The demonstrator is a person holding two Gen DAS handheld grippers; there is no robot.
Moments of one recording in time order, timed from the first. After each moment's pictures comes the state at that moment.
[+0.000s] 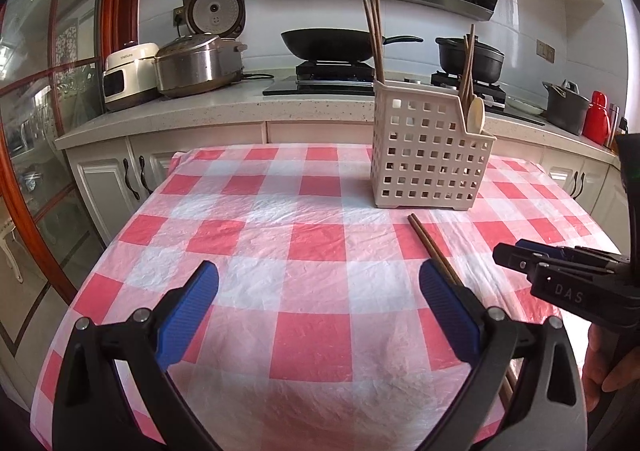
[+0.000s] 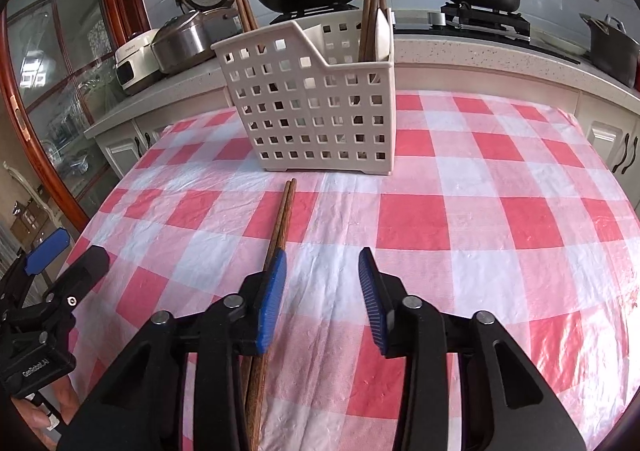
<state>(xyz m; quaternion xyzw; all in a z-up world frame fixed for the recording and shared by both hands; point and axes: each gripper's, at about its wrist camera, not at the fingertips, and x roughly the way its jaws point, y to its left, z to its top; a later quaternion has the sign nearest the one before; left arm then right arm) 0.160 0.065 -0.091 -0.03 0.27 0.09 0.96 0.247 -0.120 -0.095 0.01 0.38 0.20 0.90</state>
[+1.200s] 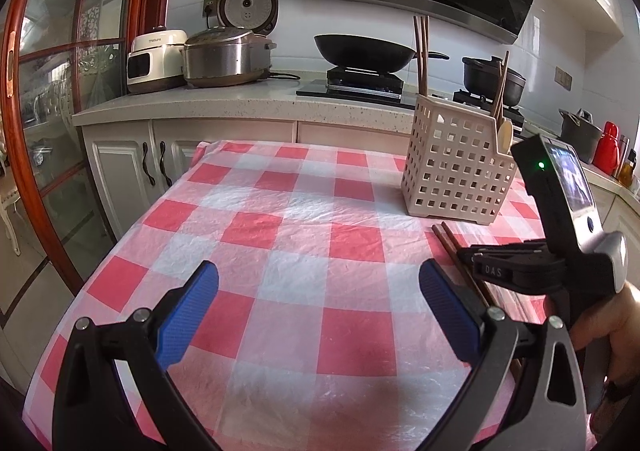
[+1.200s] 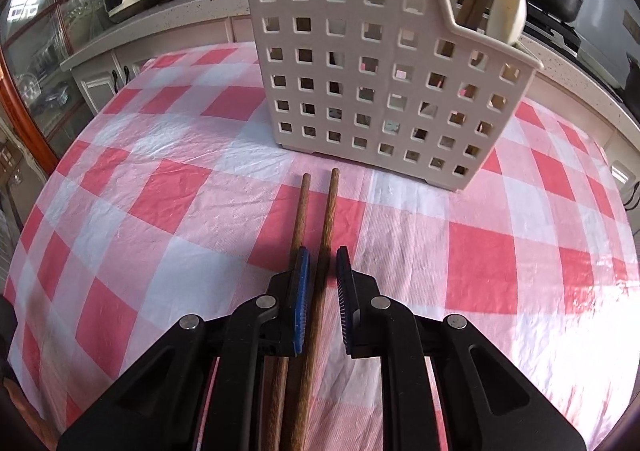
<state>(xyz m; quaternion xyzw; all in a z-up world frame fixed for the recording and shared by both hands) 0.145 0.102 -0.096 -0.07 0.26 0.10 0.96 0.307 -0.039 -0.115 -0.11 0.46 0.18 0.86</state>
